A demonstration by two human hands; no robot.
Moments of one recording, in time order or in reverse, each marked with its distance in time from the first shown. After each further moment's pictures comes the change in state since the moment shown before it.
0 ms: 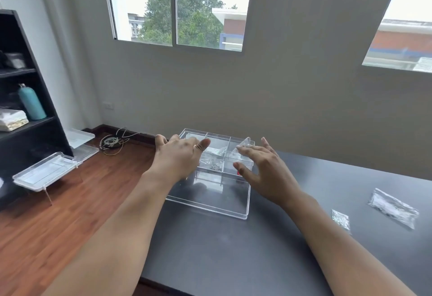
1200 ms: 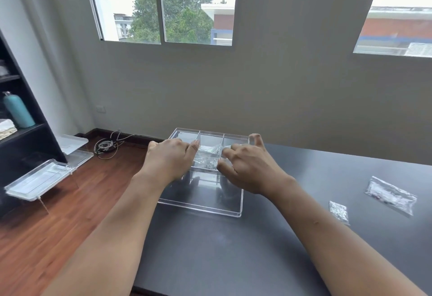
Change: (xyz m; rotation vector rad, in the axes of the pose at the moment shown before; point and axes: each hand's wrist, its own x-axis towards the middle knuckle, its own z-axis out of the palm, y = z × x) left_hand 0.007 -0.003 0.012 0.007 0.065 0.071; right_hand 0.022 -0.033 -0.003 -0.365 -0.251 0.000
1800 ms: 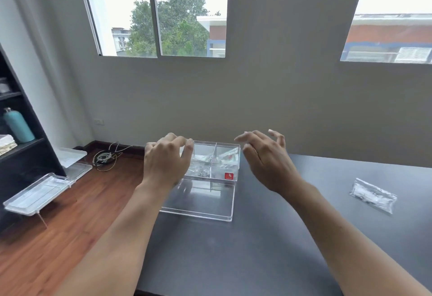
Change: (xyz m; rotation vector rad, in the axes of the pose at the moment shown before) left_hand -0.008 0.020 -0.014 -0.172 0.334 -0.081; right_hand -0.034 0.037 -0.036 0.467 0.337 0.150
